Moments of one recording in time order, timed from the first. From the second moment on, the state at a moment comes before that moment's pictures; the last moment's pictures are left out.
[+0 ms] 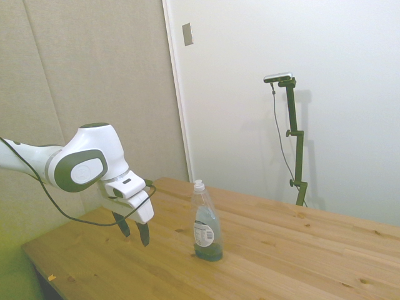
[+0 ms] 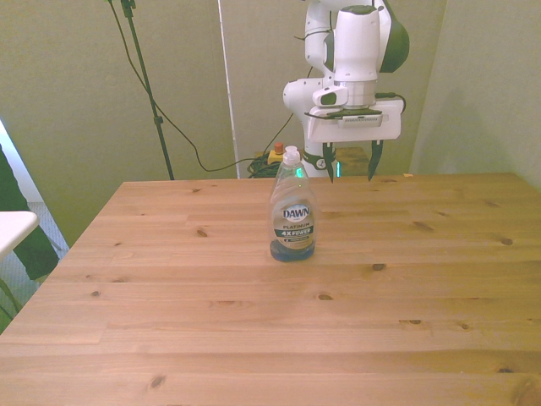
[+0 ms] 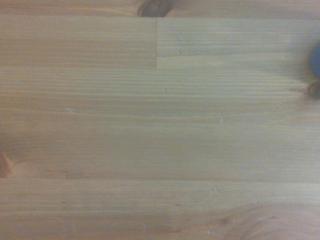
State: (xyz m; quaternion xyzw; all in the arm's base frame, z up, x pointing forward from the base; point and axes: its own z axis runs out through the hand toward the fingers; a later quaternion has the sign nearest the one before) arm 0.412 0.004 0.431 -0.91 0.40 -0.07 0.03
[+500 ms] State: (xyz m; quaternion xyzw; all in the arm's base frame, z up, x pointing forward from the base) arm 0.426 -0.078 0.470 -0.88 0.45 -0.13 0.01
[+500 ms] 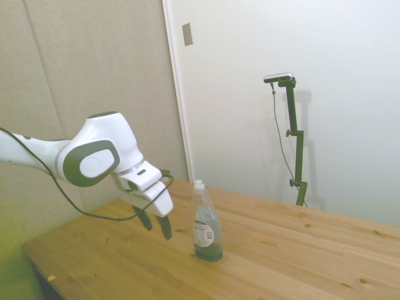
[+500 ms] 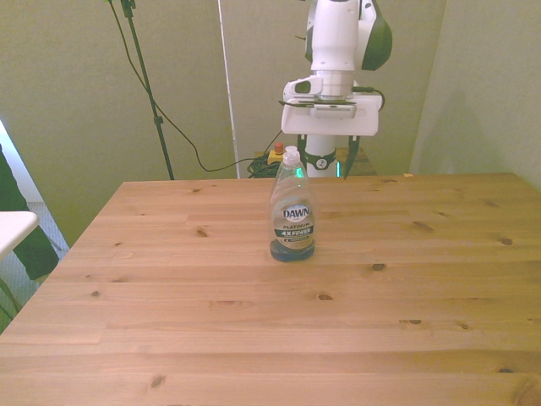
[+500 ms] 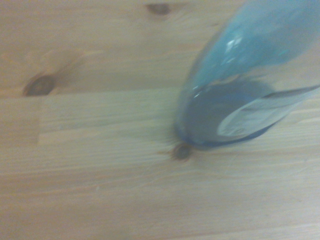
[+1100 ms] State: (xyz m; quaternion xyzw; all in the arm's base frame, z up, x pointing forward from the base) arm 0.461 -0.105 0.479 -0.86 0.48 -0.15 0.00
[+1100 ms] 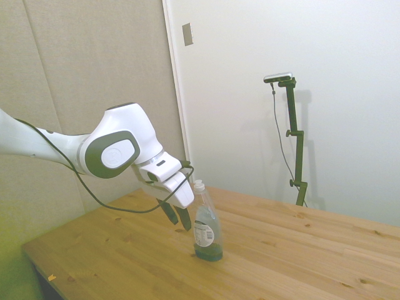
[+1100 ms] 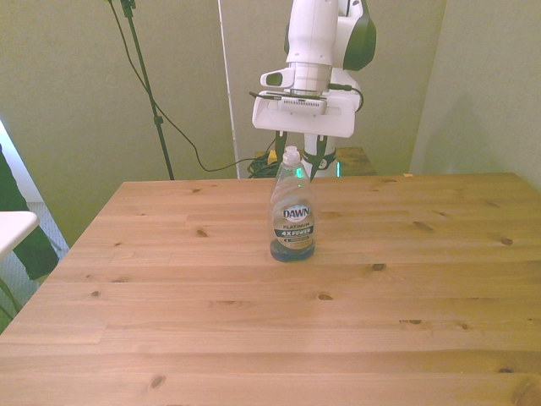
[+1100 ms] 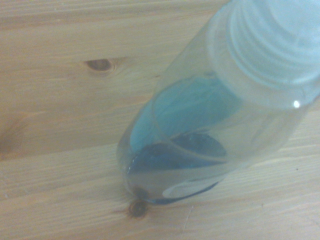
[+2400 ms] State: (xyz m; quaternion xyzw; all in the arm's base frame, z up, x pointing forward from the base) arm 0.602 -0.111 0.489 -0.79 0.57 -0.20 0.02
